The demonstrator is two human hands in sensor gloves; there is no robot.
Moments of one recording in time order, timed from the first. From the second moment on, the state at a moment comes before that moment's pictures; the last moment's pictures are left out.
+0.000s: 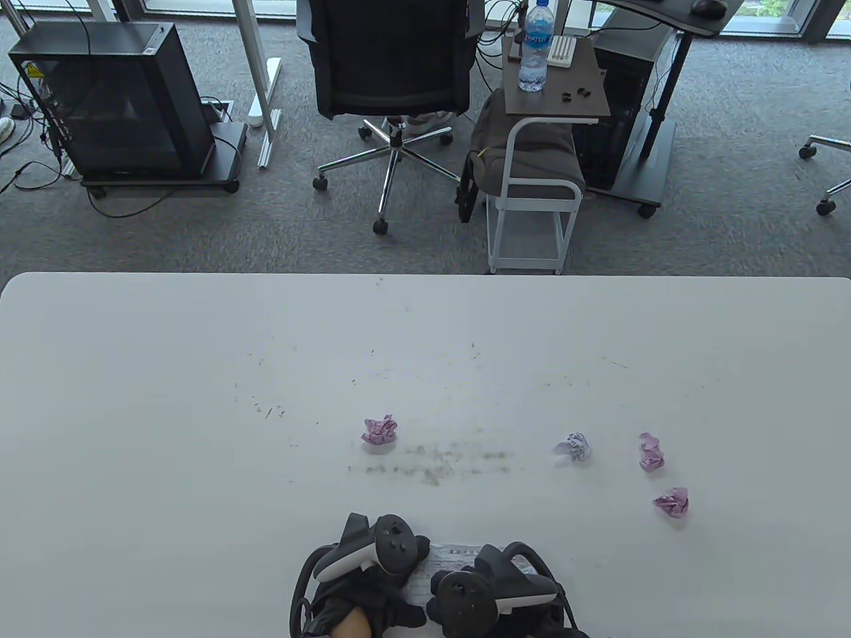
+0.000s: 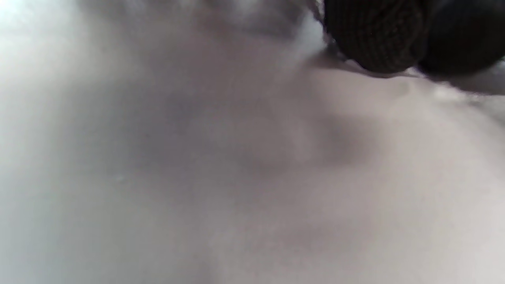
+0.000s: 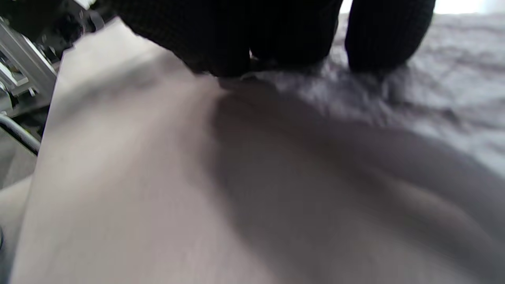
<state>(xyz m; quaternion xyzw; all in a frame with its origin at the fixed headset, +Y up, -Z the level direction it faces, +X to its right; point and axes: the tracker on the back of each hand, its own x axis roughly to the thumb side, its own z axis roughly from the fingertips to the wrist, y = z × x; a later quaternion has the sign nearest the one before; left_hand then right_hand) -0.111 -0.798 -0.230 -0.41 -0.15 0.09 0.89 0.045 -0.766 -0.191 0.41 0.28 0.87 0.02</state>
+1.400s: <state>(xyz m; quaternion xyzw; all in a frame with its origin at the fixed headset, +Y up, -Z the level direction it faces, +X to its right) -0.112 -0.798 -0.230 -0.41 -0.15 0.09 0.89 0.123 -0.748 -0.231 0.15 0.19 0.97 0.09</state>
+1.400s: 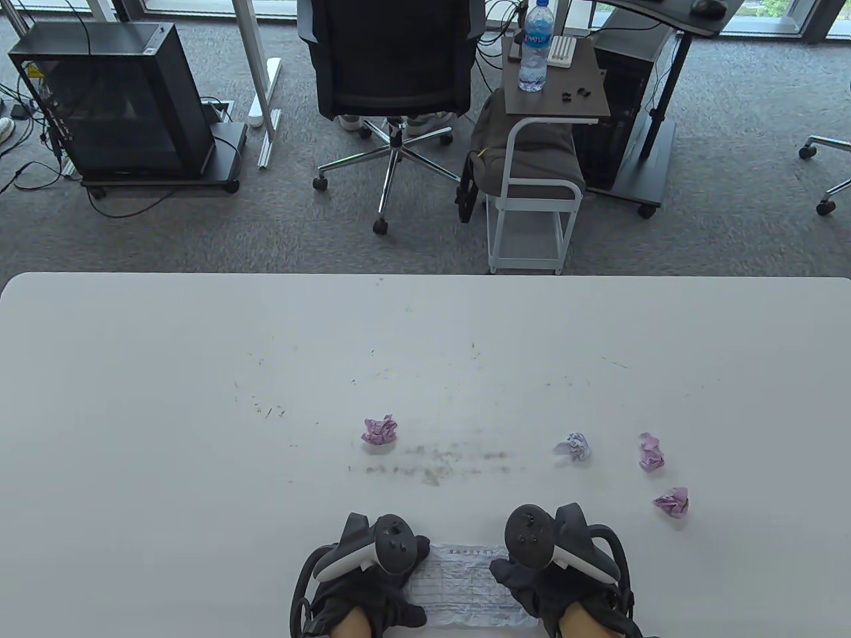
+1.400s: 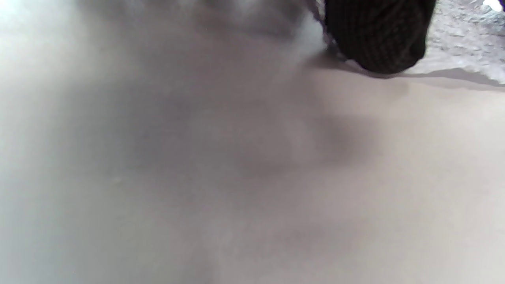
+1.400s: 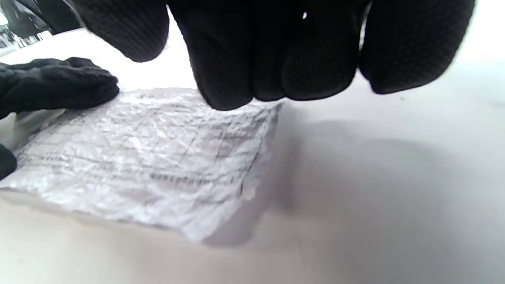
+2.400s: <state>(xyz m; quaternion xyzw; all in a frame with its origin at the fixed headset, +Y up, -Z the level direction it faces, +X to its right) -0.110 -0.797 -0.230 -0.41 -0.15 0.09 0.90 0.106 -0.771 -0.230 0.18 0.26 0.94 0.11</state>
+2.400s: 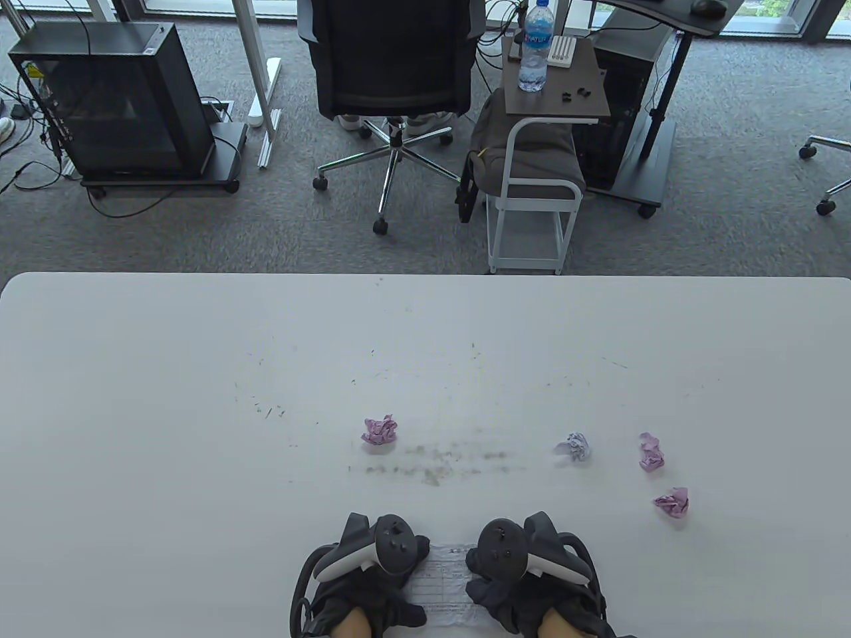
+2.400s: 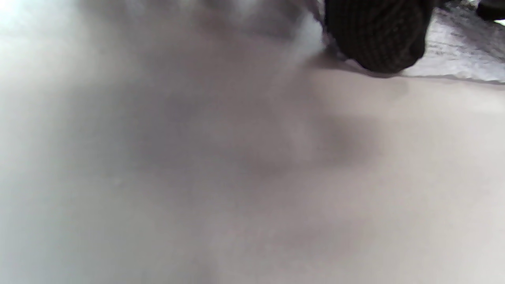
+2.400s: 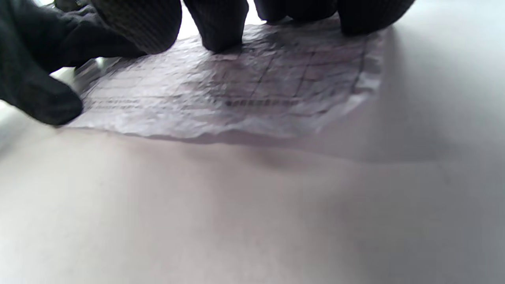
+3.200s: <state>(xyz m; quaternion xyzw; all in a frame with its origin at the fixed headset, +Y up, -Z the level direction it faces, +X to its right) -0.112 -0.798 -0.231 -0.41 -0.16 0.11 0.89 0.085 -0.748 -0.216 0.32 0.19 0.92 0.15</state>
